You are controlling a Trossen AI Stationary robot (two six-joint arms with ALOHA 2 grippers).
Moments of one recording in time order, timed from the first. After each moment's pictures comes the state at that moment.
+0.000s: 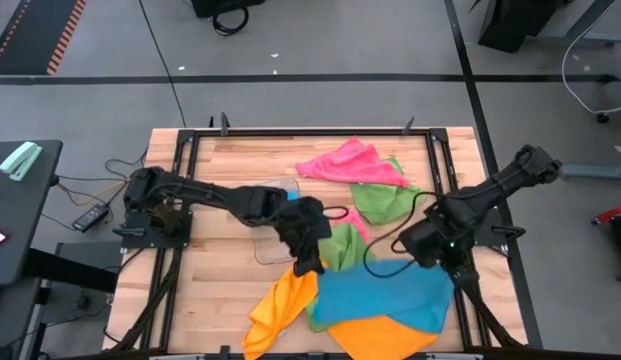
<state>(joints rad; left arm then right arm) -0.15 1.78 1.56 -0.47 0.50 -0.67 0.48 1.25 1.15 -1.45 -0.64 0.35</state>
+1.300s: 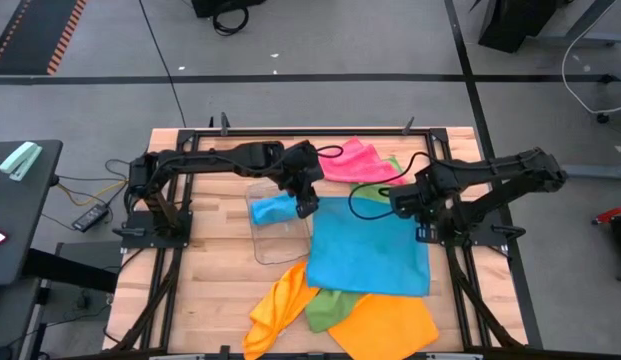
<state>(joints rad) 0.17 1.77 1.56 -0.70 0.21 -0.25 0.11 1.23 1.16 -1.57 -0.04 0.30</state>
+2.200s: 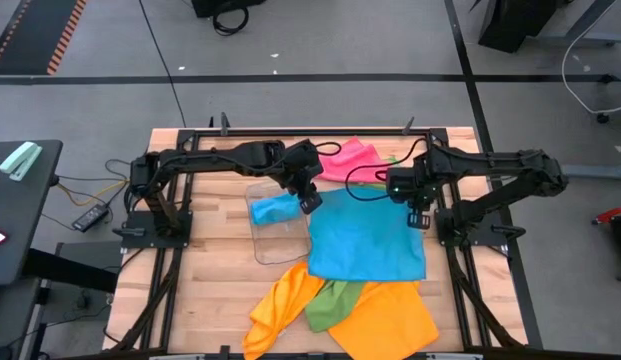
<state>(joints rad) 0.17 1.78 1.56 -0.70 0.16 -0.38 -0.05 1.23 1.15 -1.50 0.03 0.21</state>
